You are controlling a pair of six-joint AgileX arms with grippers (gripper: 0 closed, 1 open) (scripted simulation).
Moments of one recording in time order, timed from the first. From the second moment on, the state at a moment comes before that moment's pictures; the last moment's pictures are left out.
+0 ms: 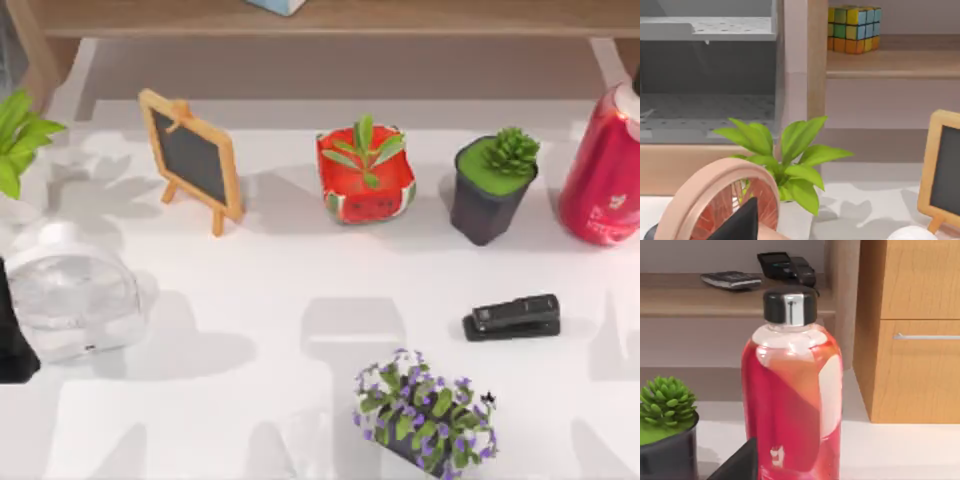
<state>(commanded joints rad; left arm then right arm) 0.00 0.00 0.00 0.00 0.00 0.00 0.00 0.00 0.00 0.00 0.00 0.00</state>
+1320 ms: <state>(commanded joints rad) 0.00 0.00 0.00 0.00 0.00 0.00 -0.62 0.99 0.43 0.57 -0.62 0.02</state>
